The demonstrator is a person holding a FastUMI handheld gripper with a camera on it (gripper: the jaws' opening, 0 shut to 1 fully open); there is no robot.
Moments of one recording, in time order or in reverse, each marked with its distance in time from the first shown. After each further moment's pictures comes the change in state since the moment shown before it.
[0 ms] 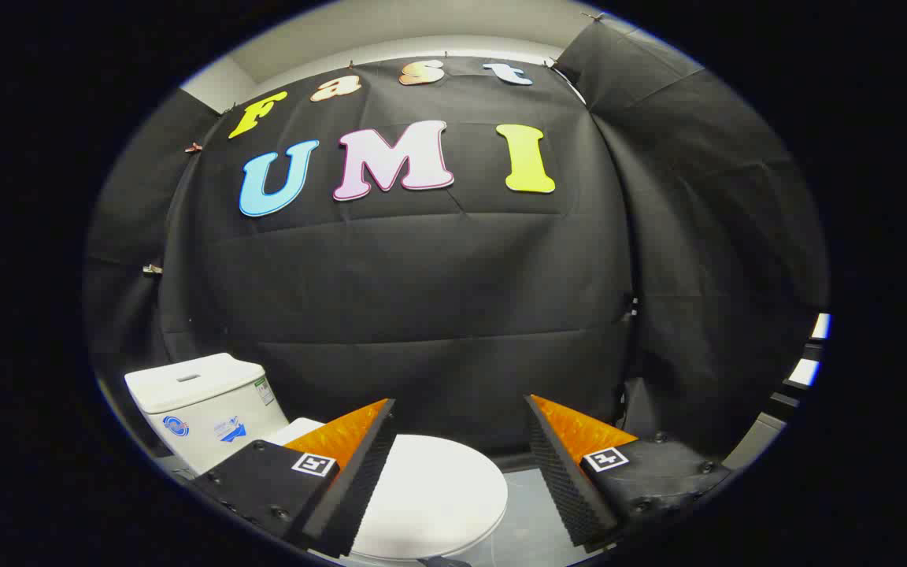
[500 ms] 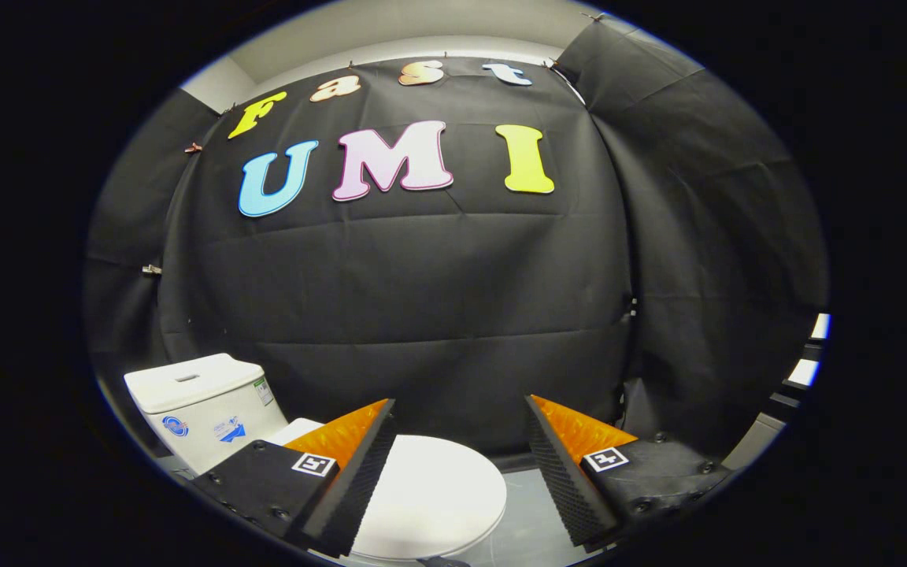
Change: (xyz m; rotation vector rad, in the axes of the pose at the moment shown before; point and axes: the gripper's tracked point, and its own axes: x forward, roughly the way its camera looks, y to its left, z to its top) arm 0.000 -0.001 0.001 -0.002 -0.002 -0.003
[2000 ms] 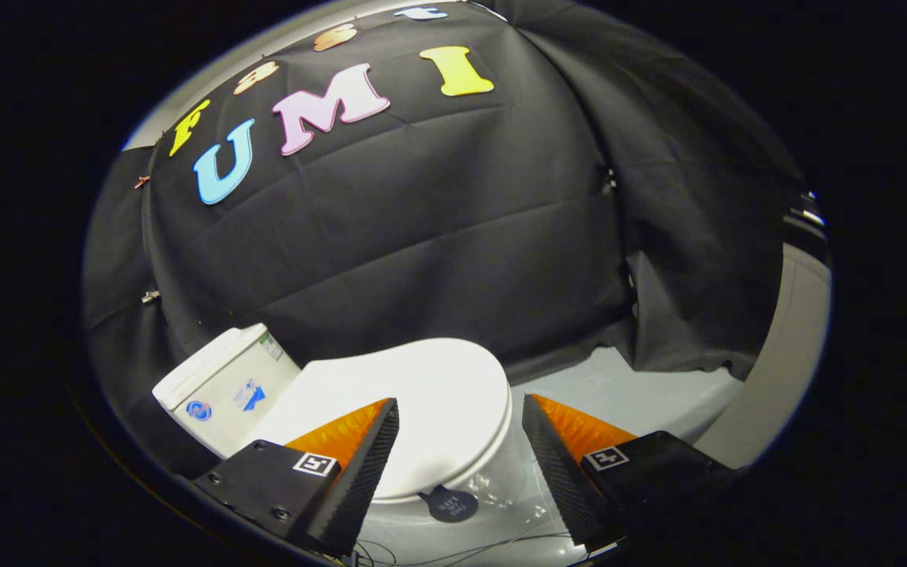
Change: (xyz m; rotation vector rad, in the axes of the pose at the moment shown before) arm -0.045 -0.037 -0.140 0.278 0.370 -0.012
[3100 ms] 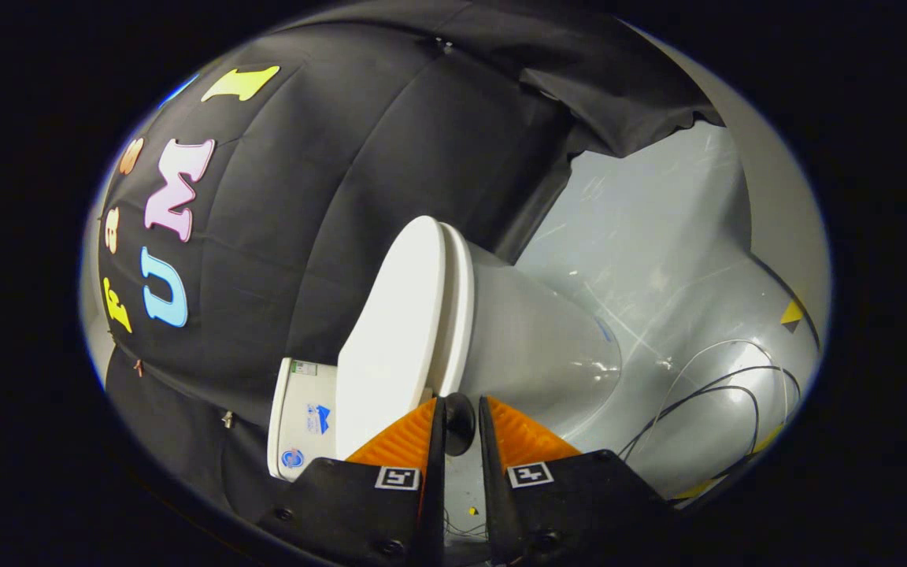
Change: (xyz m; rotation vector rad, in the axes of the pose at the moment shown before) arm 0.003 -0.005 -0.110 0.730 0.319 0.099
